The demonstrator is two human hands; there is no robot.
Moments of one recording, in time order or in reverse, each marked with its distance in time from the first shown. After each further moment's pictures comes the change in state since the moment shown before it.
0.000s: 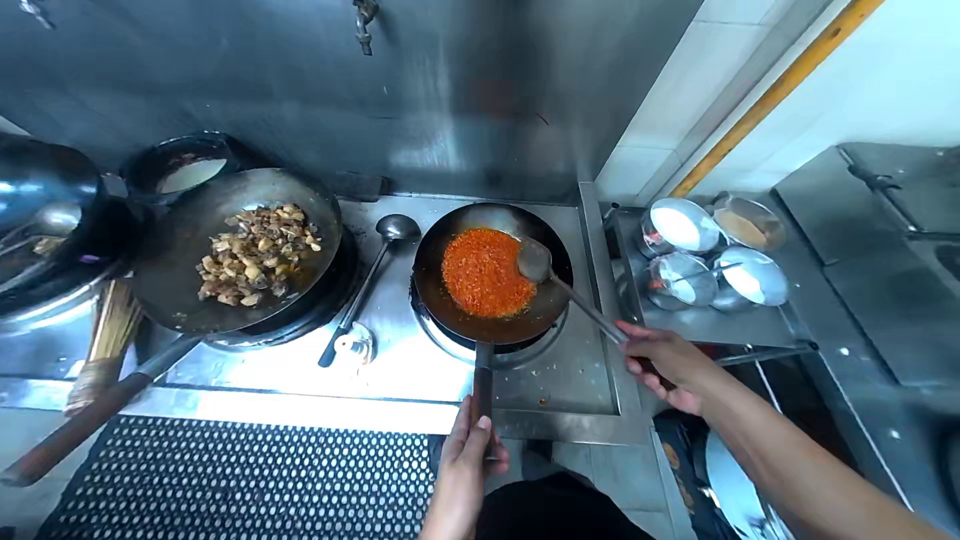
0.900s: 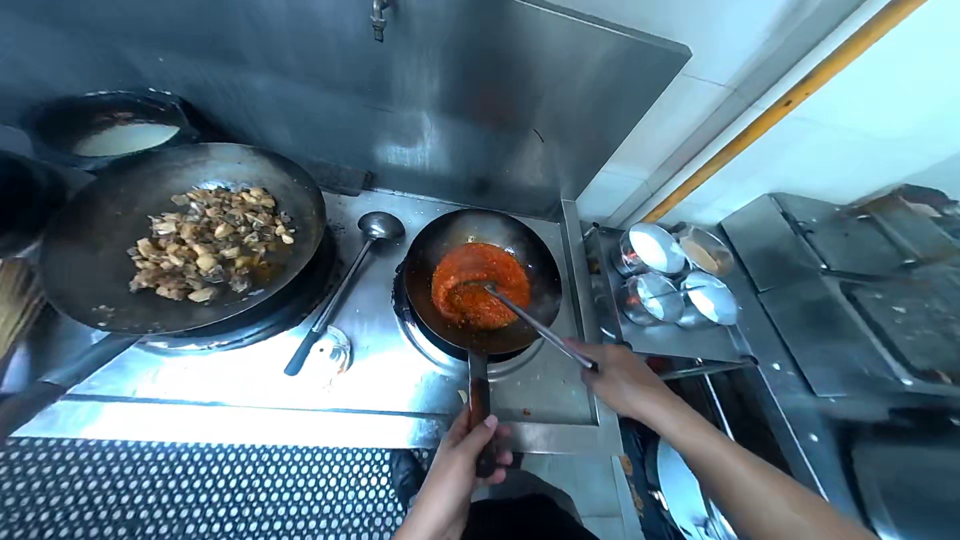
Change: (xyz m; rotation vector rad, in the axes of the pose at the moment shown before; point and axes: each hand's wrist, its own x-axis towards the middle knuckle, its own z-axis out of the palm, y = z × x) left_hand 0.031 0.017 -0.017 -0.101 -0.191 -0.201; right_hand -0.013 -0.025 0.066 -1.141 0.089 -0.268
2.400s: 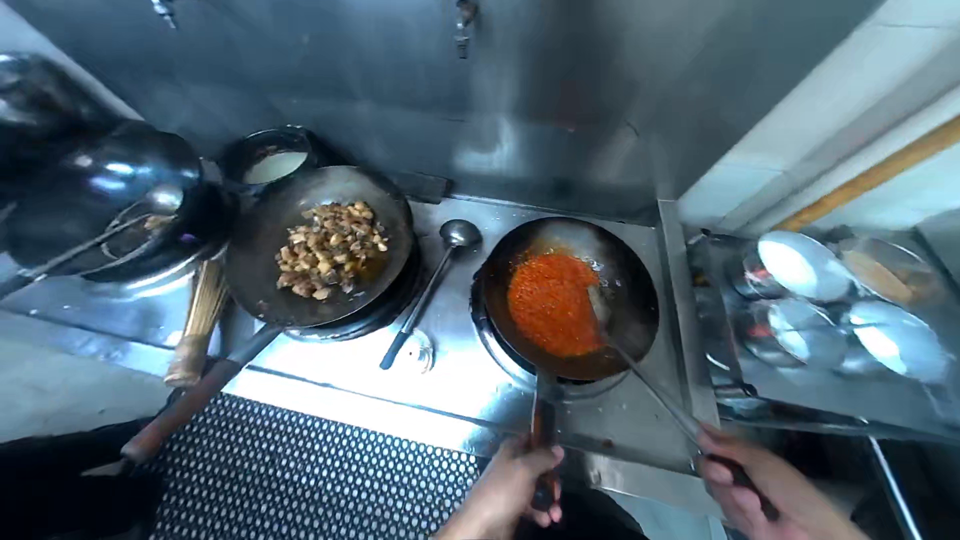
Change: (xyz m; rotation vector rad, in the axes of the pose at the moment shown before) left_hand -0.003 0.044 -0.033 0.198 -0.022 -0.209; right_hand -0.008 0.044 0.048 1.575 -0.285 0.394
